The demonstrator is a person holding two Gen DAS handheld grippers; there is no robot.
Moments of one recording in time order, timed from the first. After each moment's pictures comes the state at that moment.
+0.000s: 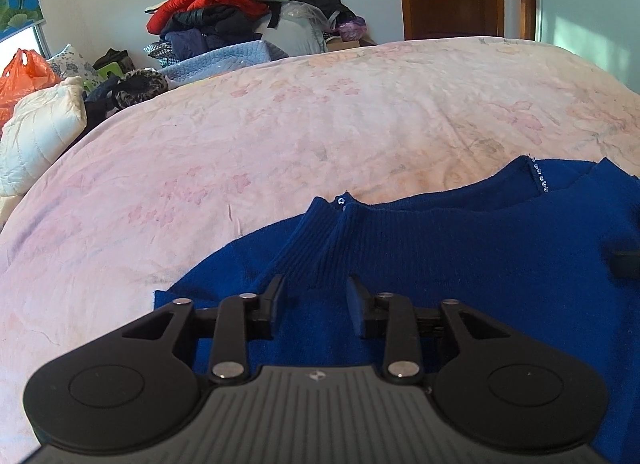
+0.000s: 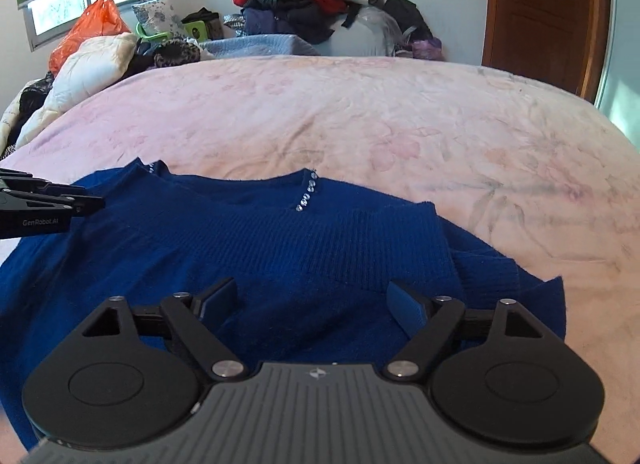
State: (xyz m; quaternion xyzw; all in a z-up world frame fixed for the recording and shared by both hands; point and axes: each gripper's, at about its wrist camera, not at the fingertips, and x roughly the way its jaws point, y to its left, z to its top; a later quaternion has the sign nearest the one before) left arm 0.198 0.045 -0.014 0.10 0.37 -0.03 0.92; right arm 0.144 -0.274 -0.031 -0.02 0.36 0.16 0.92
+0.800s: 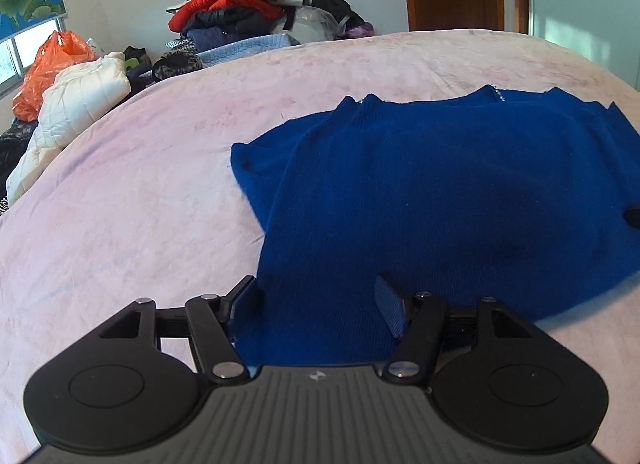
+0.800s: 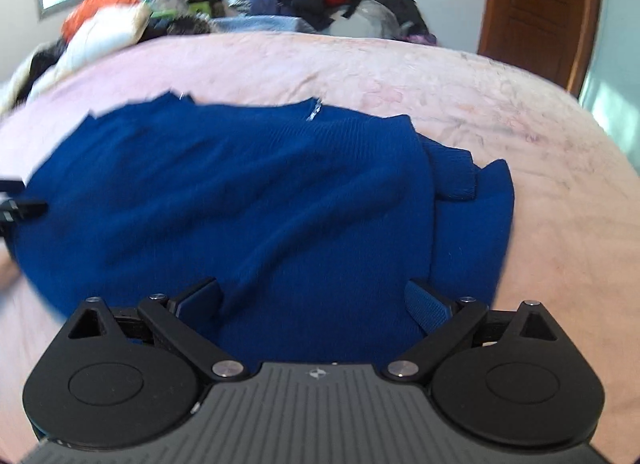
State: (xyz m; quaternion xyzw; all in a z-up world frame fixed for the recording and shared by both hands) left arm 0.047 0.092 -0.033 0.09 0.36 -0.02 0.93; right arm 0.050 -0.290 -0.047 -0.08 0.38 0.15 0.91
